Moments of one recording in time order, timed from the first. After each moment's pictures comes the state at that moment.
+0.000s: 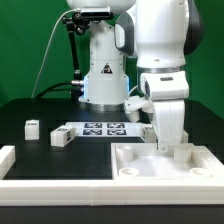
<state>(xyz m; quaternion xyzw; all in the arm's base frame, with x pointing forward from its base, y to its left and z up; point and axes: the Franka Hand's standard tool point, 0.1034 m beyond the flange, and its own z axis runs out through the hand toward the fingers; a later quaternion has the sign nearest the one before) 0.490 0.085 0.015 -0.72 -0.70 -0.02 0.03</state>
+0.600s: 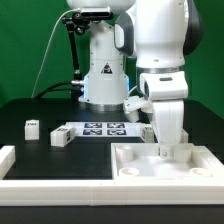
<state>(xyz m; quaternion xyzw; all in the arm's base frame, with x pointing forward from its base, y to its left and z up) 0.490 0.084 0.015 -0.72 -0.70 -0.02 0.03</state>
